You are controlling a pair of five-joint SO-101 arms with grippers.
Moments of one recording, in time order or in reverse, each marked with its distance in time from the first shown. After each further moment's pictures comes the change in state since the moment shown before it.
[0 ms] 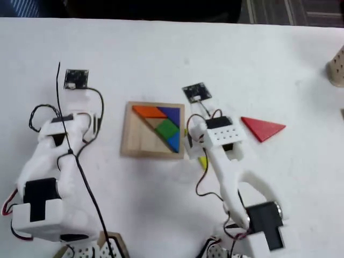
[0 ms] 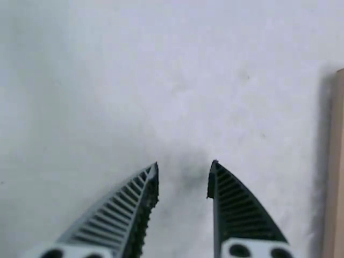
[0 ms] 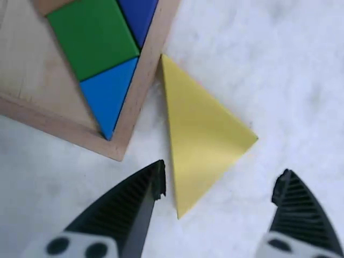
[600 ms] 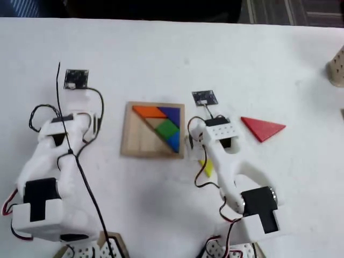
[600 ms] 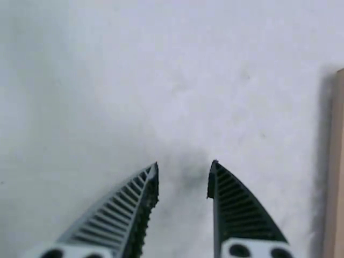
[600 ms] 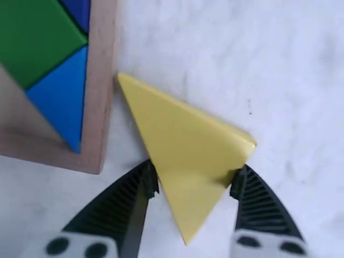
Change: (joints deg) left arm 0.0 0.0 0.0 0.0 0.0; right arm 1.9 7.6 -0.1 -1.2 -8.6
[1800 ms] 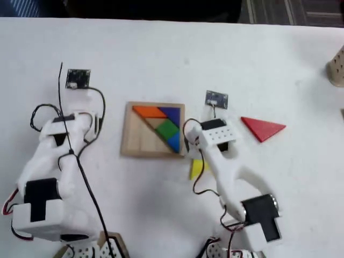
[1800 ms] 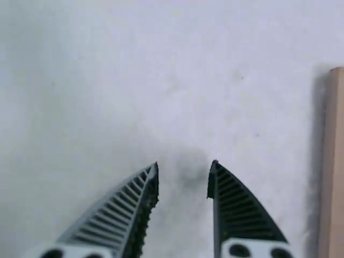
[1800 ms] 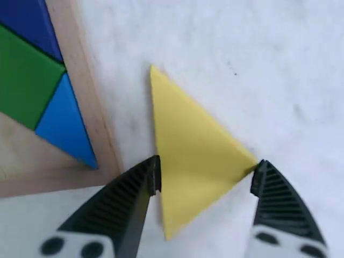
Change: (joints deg) left arm 0.7 0.0 0.0 0.0 0.0; right arm -3.0 -3.3 1.5 -0.2 -26.4
